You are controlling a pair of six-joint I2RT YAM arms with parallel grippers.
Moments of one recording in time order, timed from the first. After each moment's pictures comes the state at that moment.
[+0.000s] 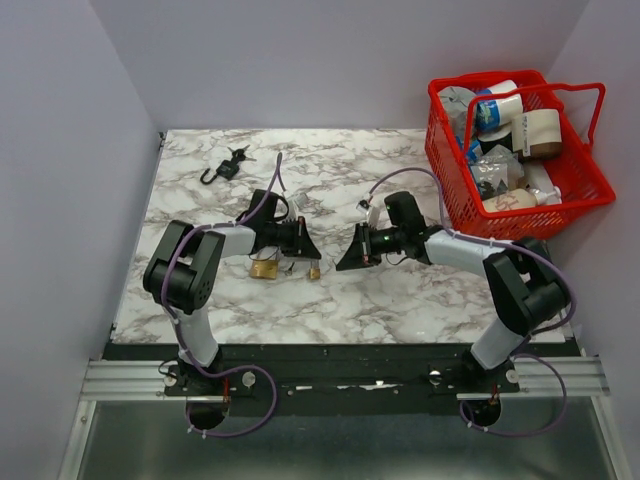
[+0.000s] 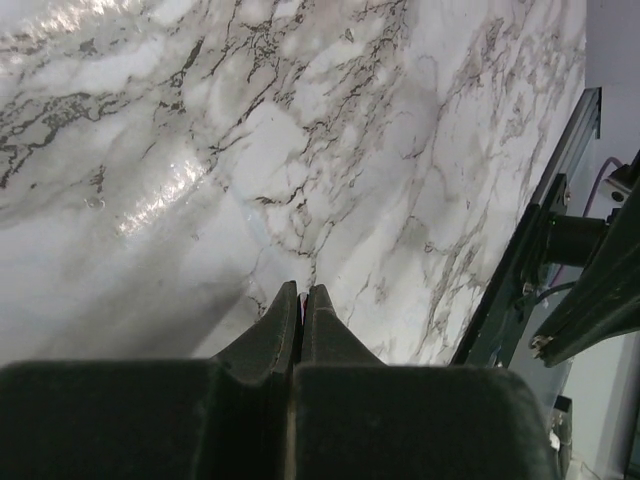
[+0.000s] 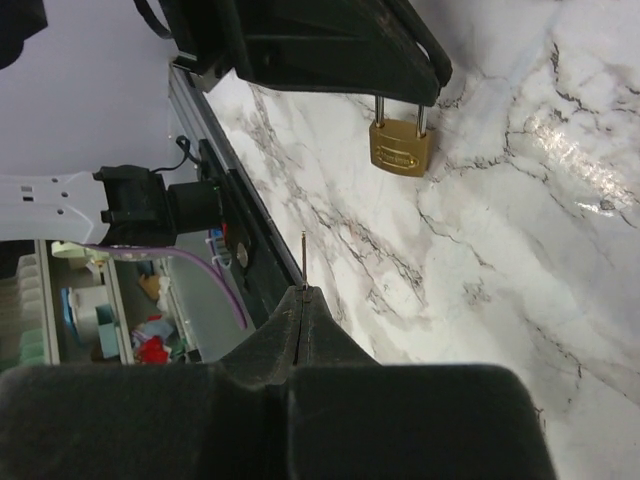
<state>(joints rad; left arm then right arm) -0.34 1.82 0.89 0.11 0.82 -0.38 0.51 1.66 0.87 0.06 -0.85 0.62</state>
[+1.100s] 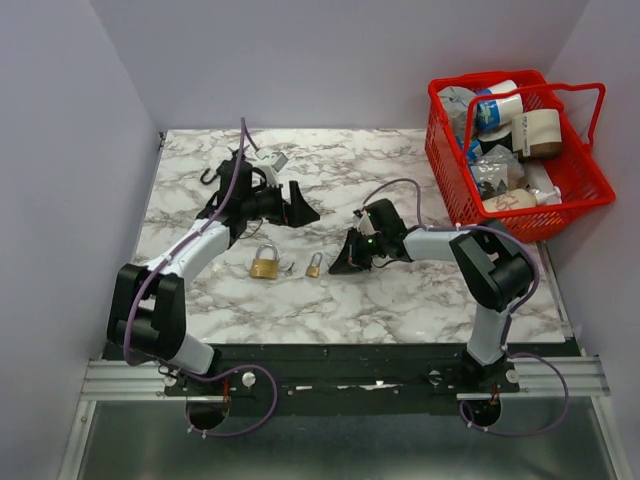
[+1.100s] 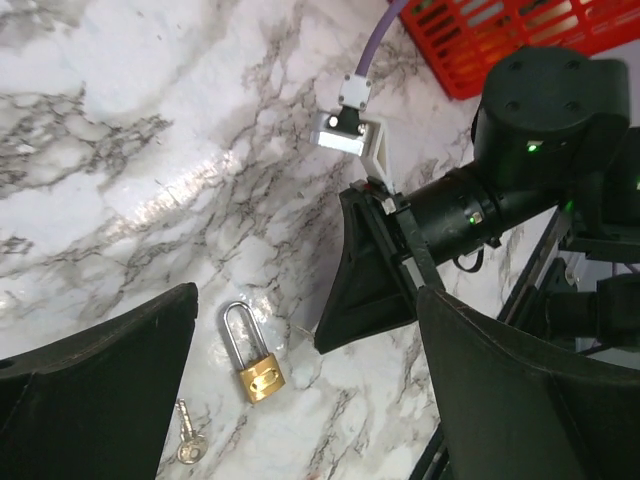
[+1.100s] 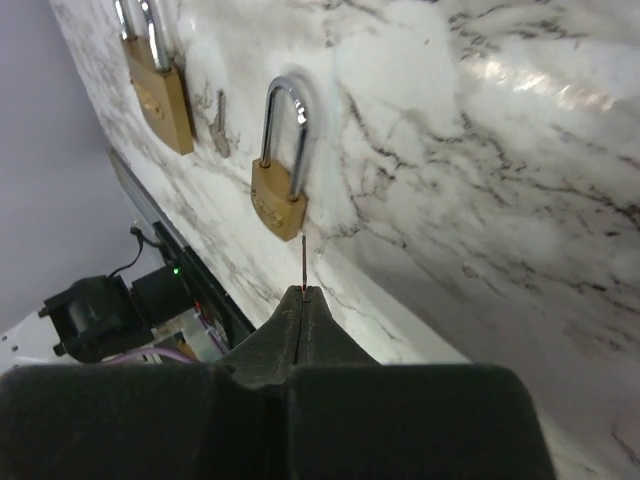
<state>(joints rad) -0.29 1.51 0.98 0.02 0.71 -0.34 0.57 1.87 0.94 0.08 -0.66 0.82</state>
